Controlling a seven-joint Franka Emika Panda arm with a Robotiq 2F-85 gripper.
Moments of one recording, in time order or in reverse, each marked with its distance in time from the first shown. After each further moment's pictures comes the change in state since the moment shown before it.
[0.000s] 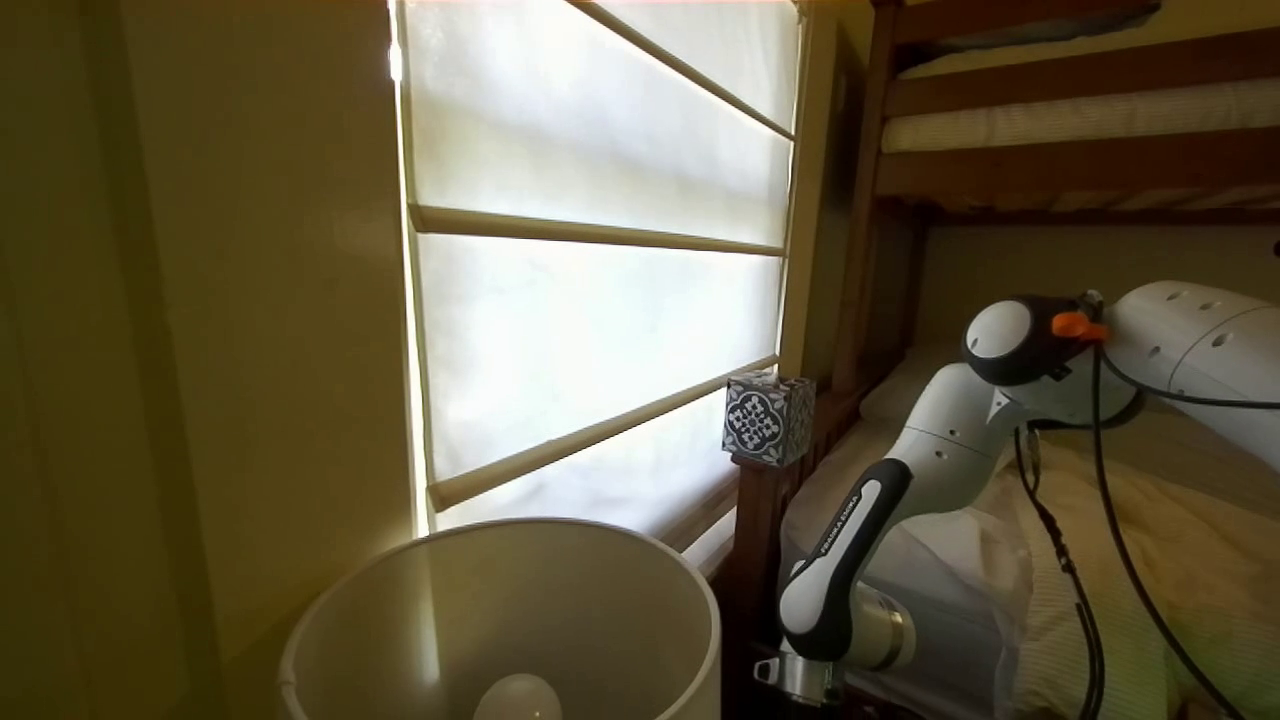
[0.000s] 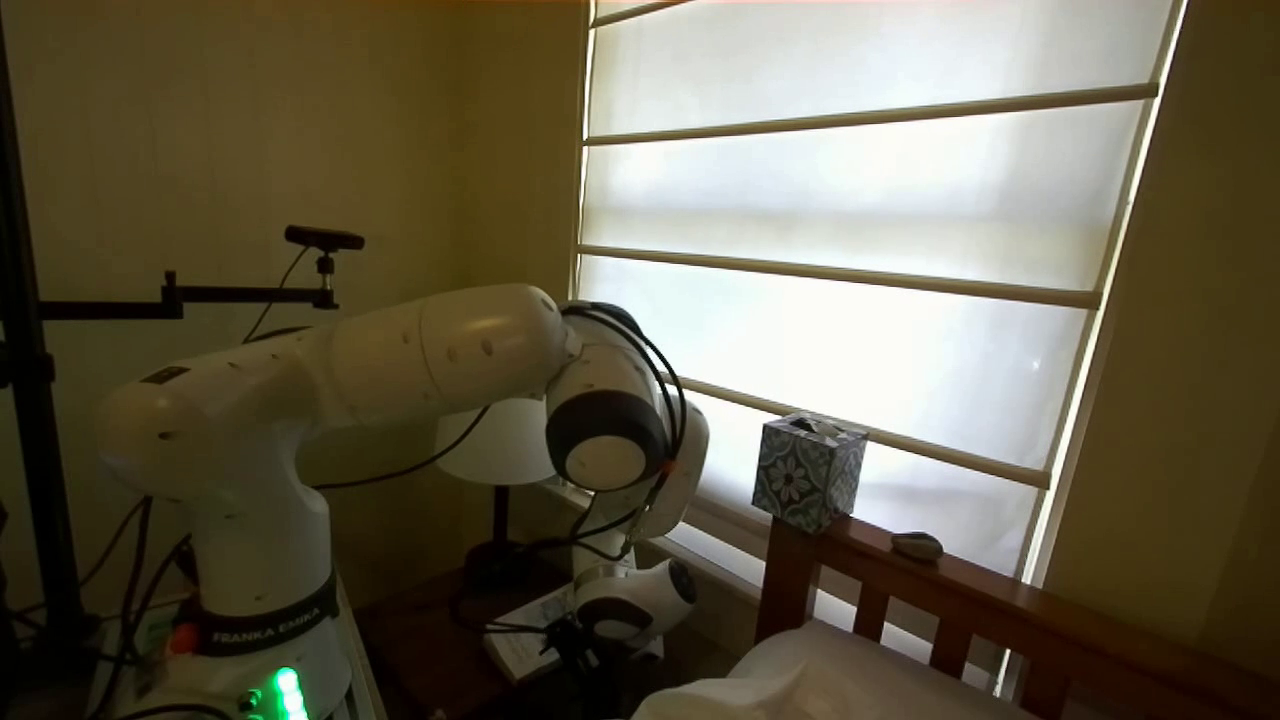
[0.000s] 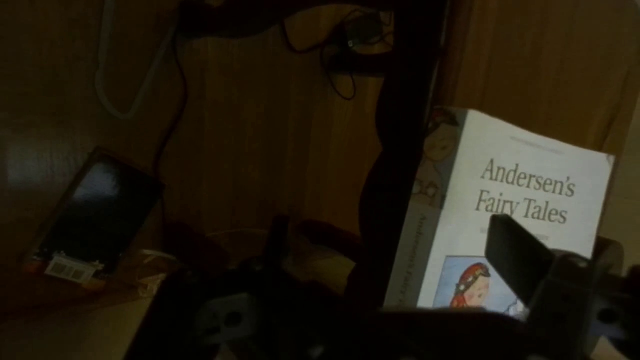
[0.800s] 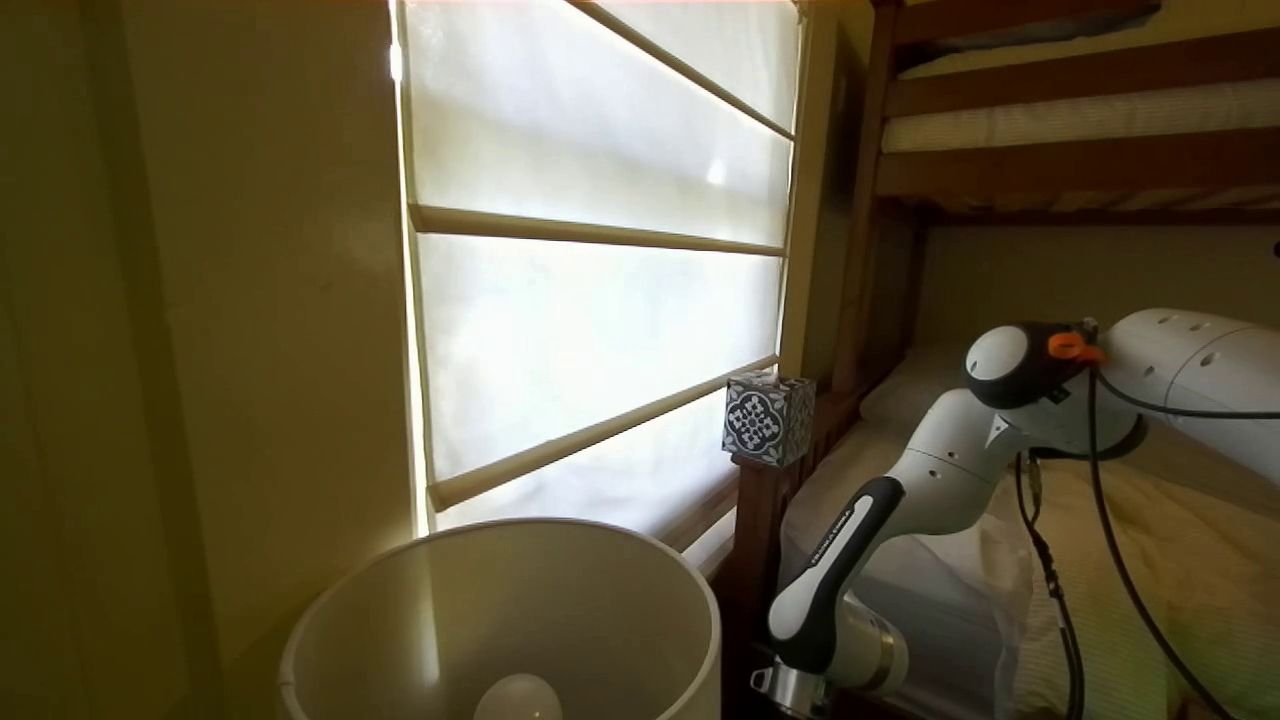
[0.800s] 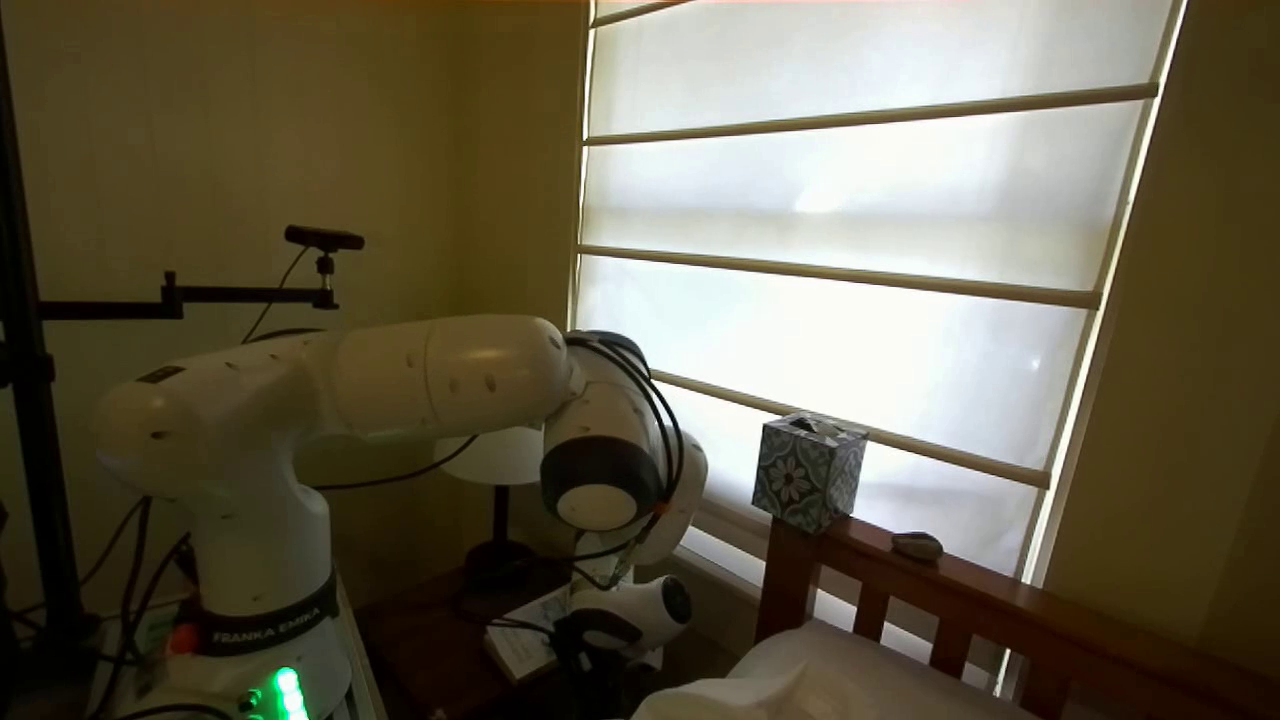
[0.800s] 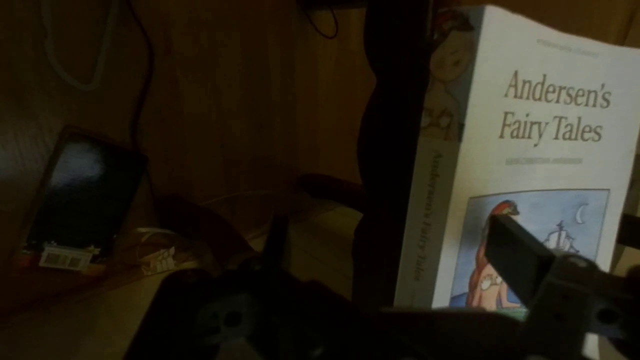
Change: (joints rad) arm -0.038 0.110 0.049 0.060 0.087 0.084 0.014
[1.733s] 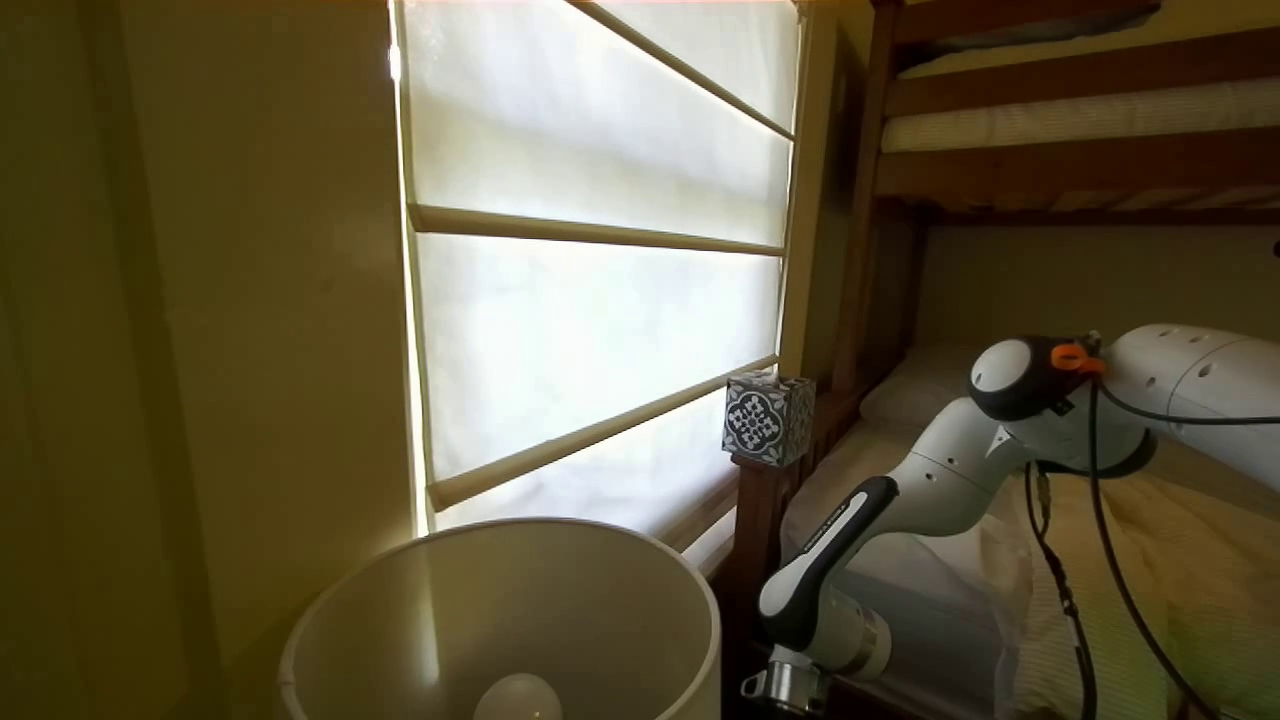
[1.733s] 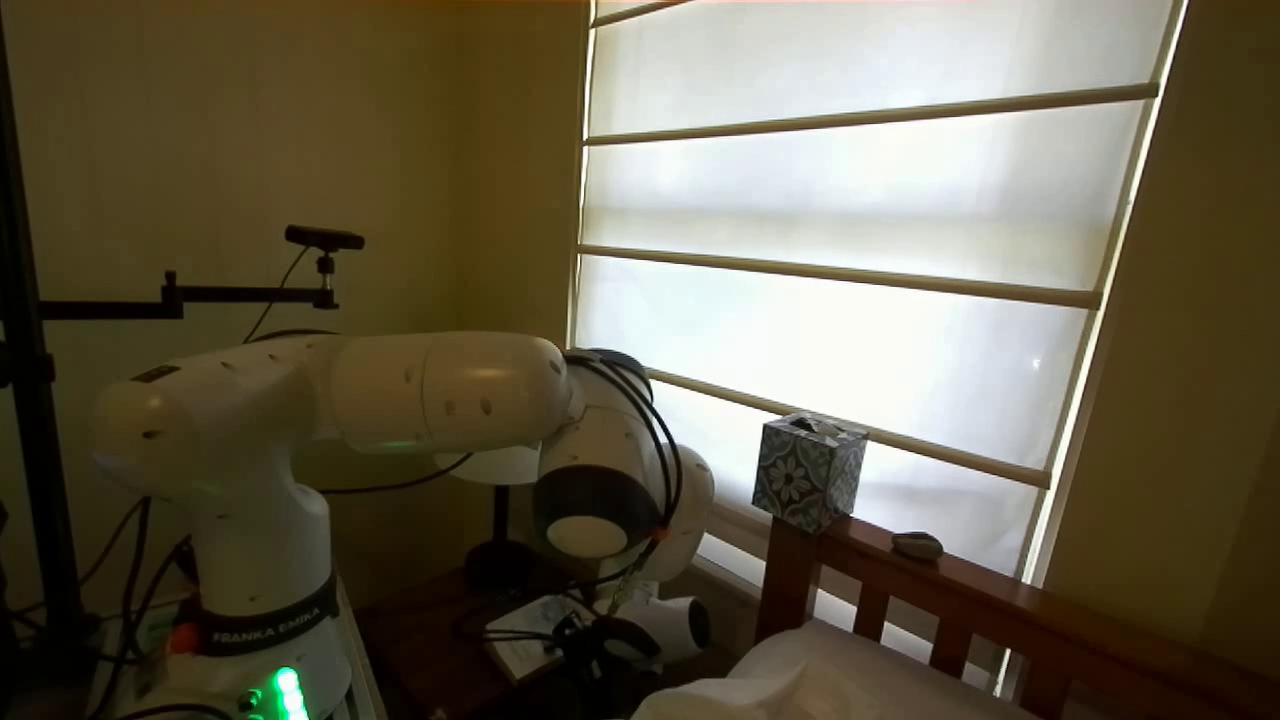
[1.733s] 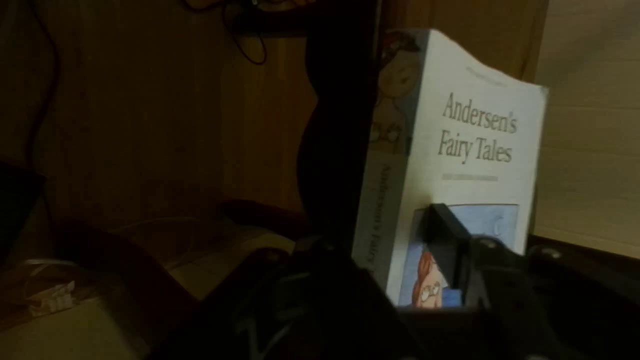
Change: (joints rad) arm -0.044 0.061 0.030 0.123 0.041 -0.288 -0.144
